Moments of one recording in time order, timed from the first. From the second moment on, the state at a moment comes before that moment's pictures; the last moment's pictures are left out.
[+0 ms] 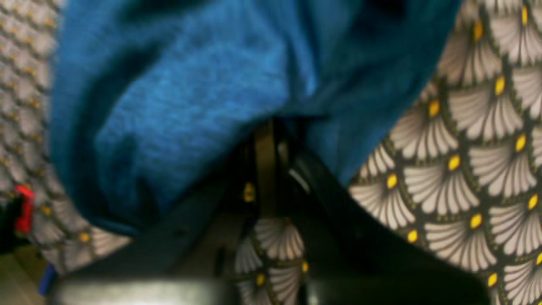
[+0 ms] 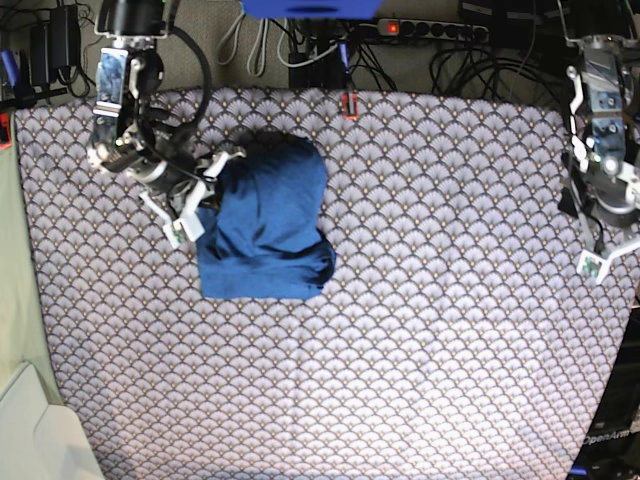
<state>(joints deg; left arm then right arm) 7.0 -26.5 -13.9 108.5 18.4 -22.1 59.8 -7.3 2.1 12.6 90.6 14.7 39.1 -45.1</state>
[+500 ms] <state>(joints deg) 9.6 -26.1 -13.9 108.5 18.5 -21.8 57.1 -16.5 3.7 25.8 96.2 14.5 39.2 -45.4</state>
